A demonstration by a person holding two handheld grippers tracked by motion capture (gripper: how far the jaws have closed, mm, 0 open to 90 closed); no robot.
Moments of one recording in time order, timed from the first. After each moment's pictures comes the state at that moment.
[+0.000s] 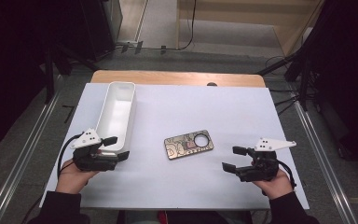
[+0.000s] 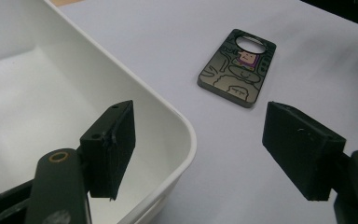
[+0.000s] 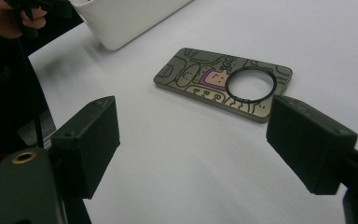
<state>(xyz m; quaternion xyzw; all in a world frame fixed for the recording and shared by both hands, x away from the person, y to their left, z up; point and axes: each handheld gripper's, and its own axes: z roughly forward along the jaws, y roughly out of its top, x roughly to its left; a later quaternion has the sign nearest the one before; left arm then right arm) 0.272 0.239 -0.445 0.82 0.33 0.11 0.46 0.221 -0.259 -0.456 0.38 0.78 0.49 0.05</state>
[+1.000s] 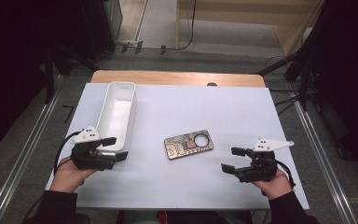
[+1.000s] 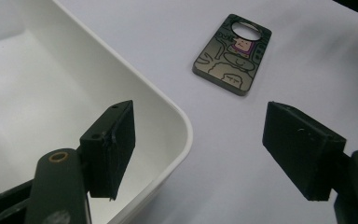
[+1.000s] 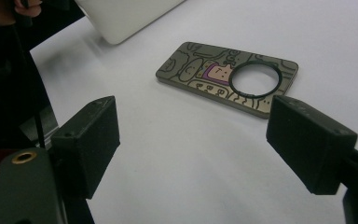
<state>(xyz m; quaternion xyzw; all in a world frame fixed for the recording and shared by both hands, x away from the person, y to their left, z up) 0.276 0.240 -0.434 0.83 0.33 0.08 0.43 0.223 -0.257 -0.459 0.38 0.79 0.49 0.04</state>
